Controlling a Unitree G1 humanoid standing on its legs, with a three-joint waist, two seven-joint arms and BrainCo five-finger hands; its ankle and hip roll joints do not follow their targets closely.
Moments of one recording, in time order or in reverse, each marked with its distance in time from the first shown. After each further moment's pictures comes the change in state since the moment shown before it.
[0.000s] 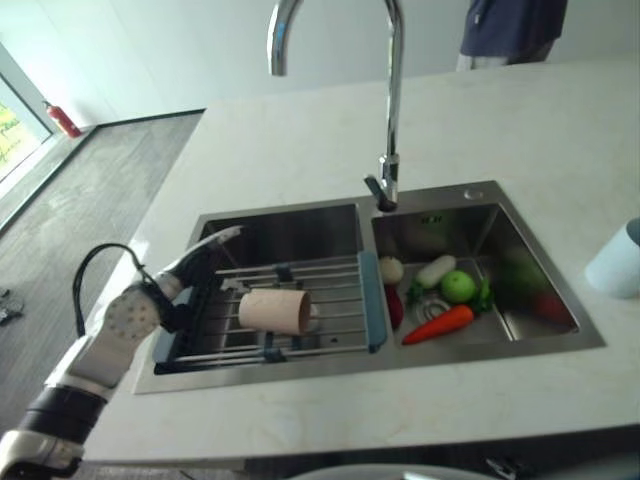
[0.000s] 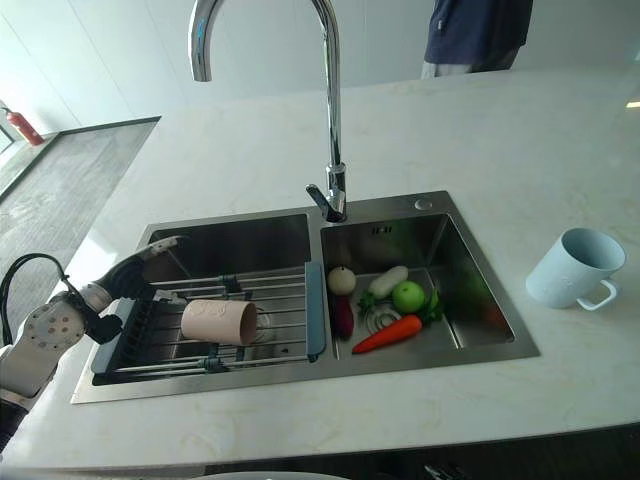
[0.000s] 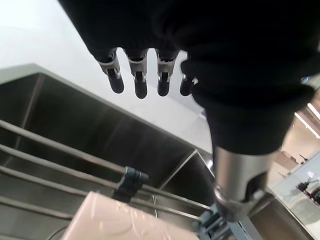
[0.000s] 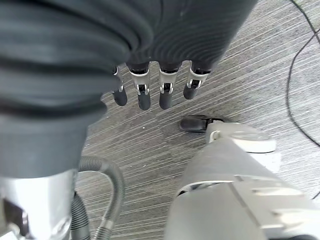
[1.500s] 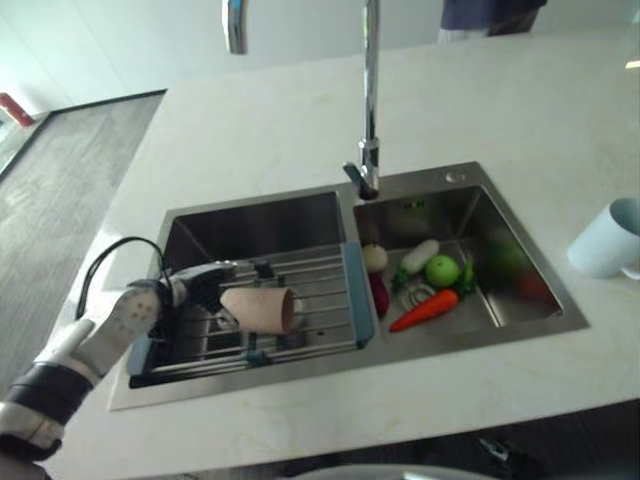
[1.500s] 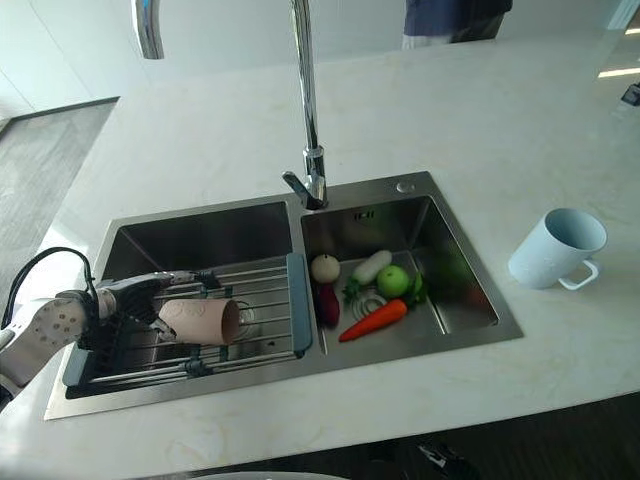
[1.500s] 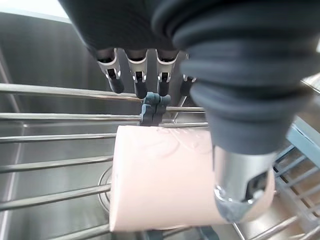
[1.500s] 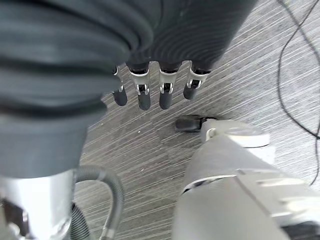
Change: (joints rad) left arm -0.131 0.147 -0.203 0.110 0.198 -0.119 -0.086; right arm -0.021 -0.011 0.036 -0.078 0.065 0.071 -0.012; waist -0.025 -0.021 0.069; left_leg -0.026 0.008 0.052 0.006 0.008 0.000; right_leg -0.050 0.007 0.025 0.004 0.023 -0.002
